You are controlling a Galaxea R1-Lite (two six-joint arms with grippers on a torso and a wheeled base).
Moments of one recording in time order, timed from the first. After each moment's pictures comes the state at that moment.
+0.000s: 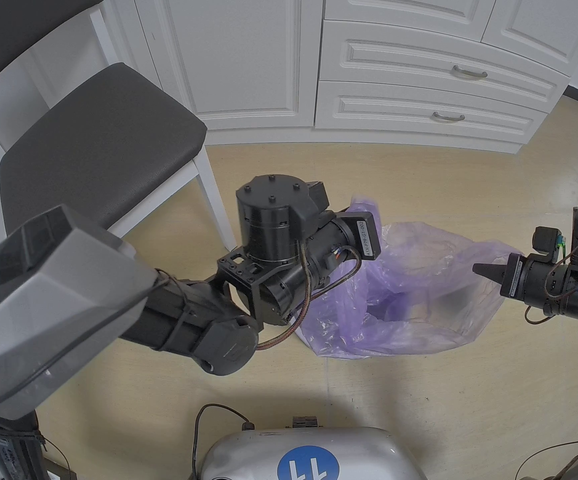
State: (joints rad) left arm -0.79 2.16 -1.26 -0.95 0.08 -0.35; right arm 0.17 1.49 -0.58 -0.55 0.27 0.37
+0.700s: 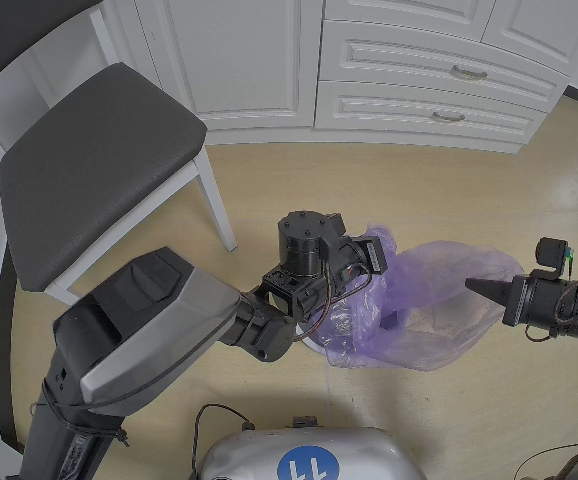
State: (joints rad) left arm -0.73 2.50 -1.58 -0.96 -0.10 -0.48; right arm 0.31 1.36 -0.51 -0.55 0.26 0.31
